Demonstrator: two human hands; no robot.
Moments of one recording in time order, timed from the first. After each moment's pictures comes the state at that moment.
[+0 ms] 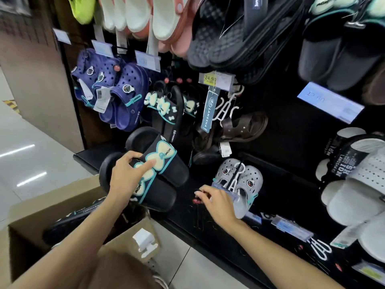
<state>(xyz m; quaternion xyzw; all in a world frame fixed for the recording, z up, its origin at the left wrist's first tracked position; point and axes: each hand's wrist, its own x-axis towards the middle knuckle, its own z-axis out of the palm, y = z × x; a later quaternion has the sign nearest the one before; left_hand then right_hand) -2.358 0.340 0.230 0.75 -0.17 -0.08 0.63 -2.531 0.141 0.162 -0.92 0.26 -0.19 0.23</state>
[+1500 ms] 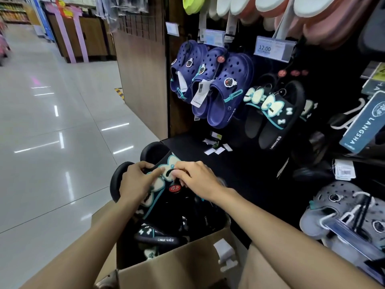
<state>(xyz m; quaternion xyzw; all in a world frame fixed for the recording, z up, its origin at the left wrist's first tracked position) -2.230 0.508 0.177 0.84 -0.02 0.01 0.54 -2.281 0.327 0.204 -0.95 -0.05 -0.06 0.29</state>
